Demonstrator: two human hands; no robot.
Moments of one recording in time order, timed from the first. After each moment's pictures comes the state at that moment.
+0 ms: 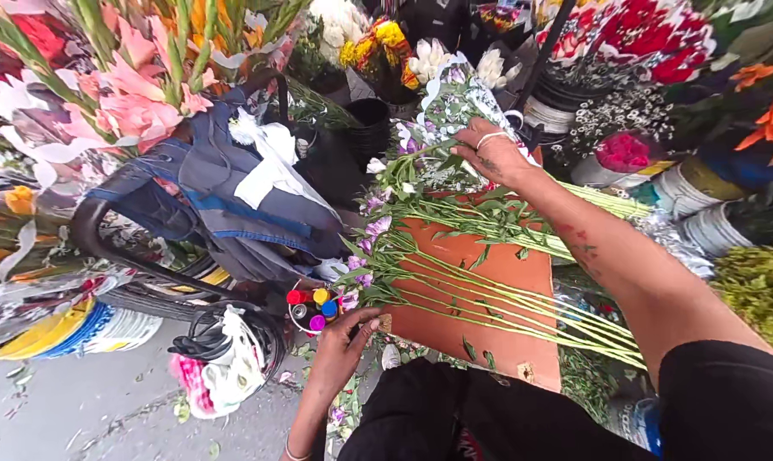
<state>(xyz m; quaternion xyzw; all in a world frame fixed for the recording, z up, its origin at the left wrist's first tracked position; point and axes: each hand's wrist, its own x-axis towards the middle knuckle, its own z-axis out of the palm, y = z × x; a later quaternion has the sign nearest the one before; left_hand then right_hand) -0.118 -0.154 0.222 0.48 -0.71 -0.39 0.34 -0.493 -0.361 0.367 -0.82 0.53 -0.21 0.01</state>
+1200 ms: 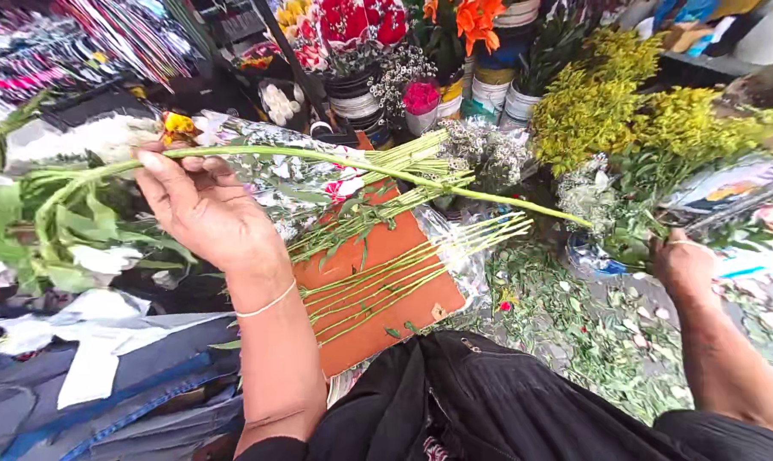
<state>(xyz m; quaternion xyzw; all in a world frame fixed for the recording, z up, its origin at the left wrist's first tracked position) -0.404 -0.240 0.436 0.04 -0.41 -0.60 0.69 -0.735 0.290 0.199 -0.03 0.99 -0.13 -0.01</state>
